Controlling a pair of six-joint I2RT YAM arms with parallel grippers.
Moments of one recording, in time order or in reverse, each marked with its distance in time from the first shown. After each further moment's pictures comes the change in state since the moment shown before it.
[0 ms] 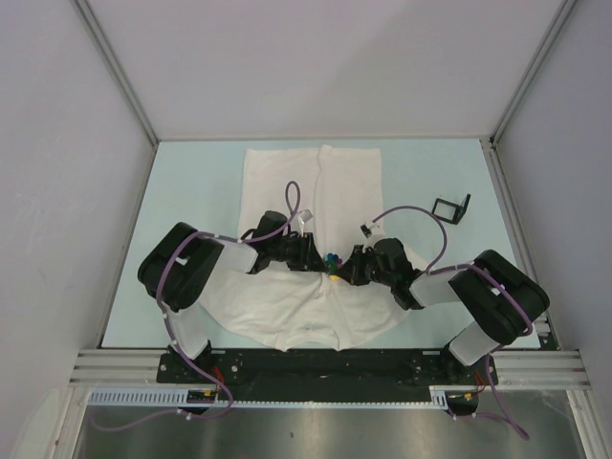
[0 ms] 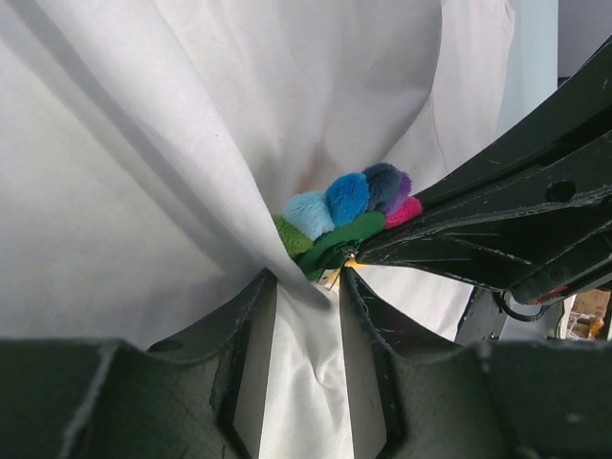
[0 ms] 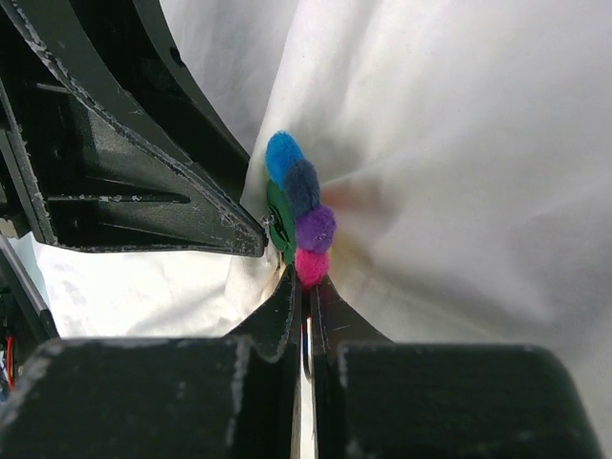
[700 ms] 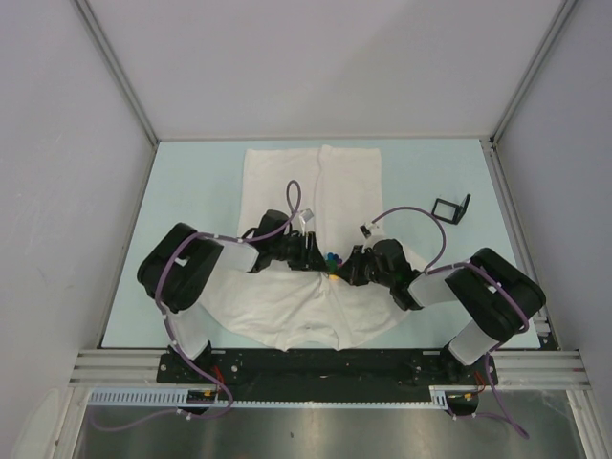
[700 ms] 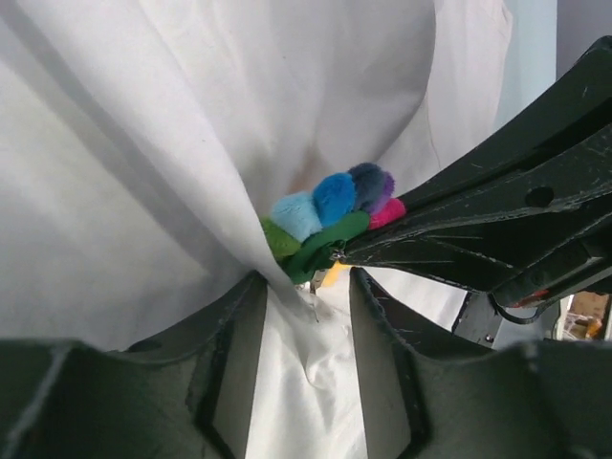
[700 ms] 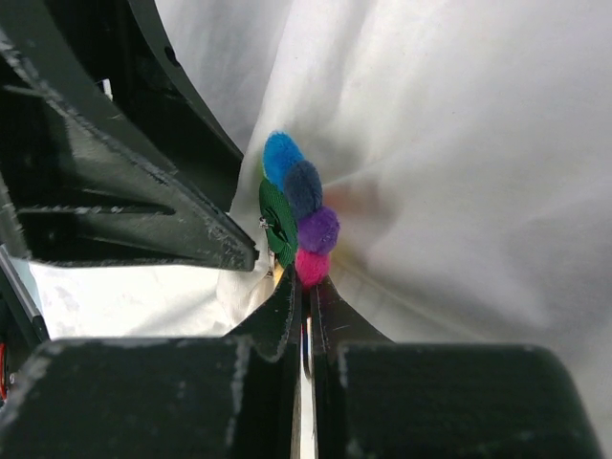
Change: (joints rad) left arm 0.002 0.009 0.016 -0.013 0.009 -0.007; right arm 0.003 0.024 -0.003 0.030 0.012 0.000
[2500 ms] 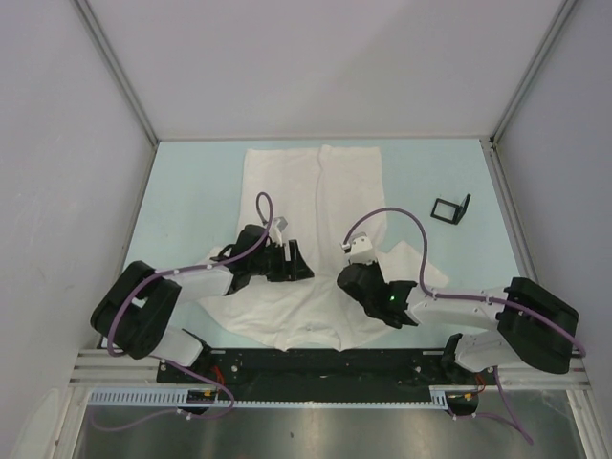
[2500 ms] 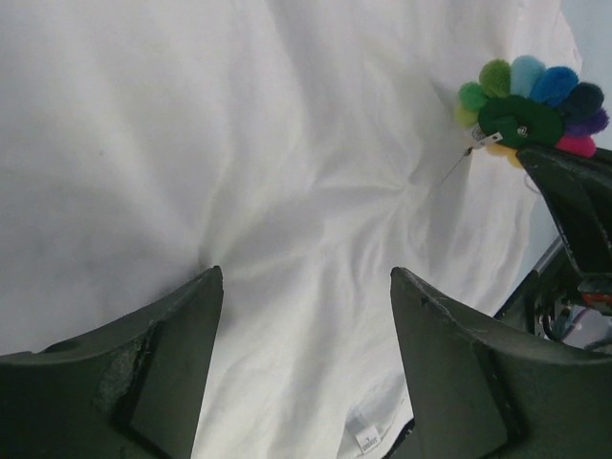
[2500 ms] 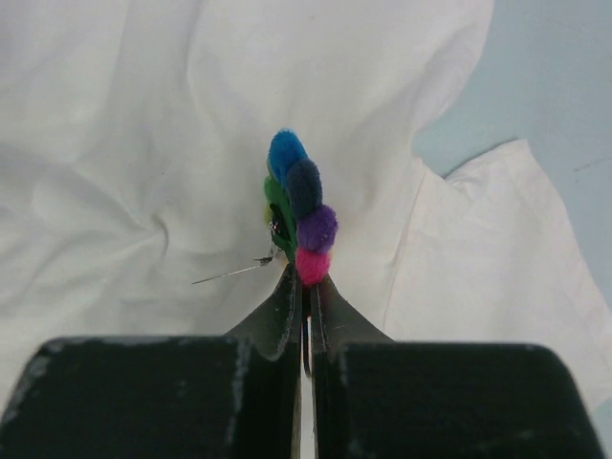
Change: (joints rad) left arm 0.006 -0.375 -0.240 -0.127 -0.278 -0.037; right arm 0.421 -0.254 0.175 -0.760 0.969 -0.227
